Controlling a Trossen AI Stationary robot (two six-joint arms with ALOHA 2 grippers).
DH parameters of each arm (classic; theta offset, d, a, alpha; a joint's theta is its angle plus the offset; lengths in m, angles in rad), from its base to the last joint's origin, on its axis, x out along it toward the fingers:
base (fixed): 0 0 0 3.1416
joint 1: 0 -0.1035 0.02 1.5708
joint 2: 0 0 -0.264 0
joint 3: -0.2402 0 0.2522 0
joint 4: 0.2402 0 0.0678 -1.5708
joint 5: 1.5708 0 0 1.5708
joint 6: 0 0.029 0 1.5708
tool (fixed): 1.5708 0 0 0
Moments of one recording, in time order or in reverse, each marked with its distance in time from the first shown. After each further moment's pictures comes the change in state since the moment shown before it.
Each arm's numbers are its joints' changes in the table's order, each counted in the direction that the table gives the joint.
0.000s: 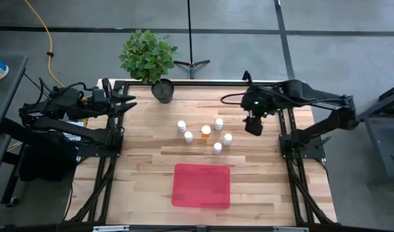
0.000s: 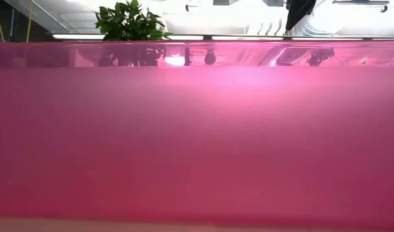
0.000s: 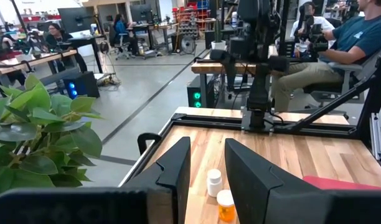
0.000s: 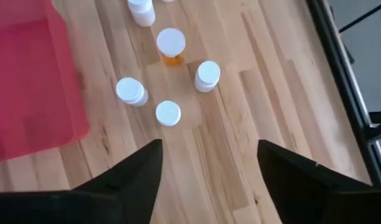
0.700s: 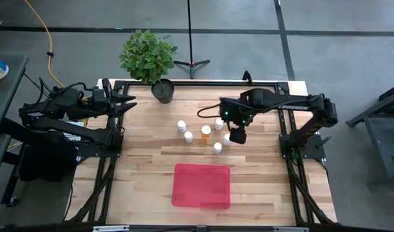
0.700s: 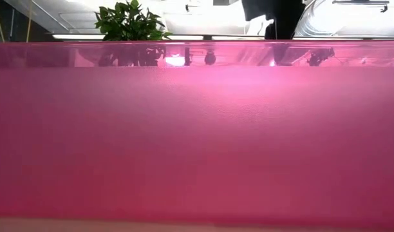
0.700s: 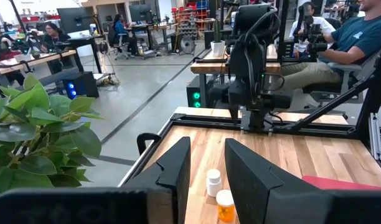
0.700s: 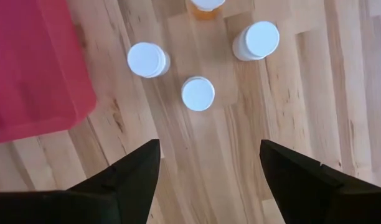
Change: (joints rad) left arm 0.000 0.000 0.000 0.000 0.002 0.000; right arm -0.001 0.257 0.002 0.005 -0.125 -0.010
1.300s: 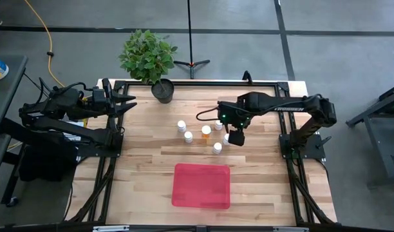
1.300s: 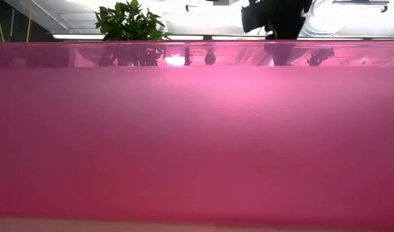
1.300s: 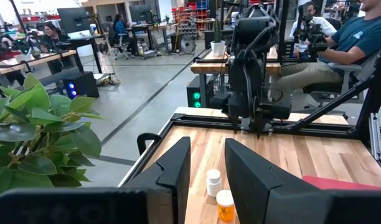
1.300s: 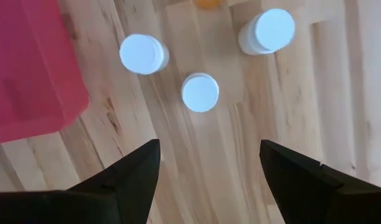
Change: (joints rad) left arm 0.000 0.000 0.000 0.000 0.000 0.000; right arm 0.000 0.010 0.092 -0.079 -0.017 0.000
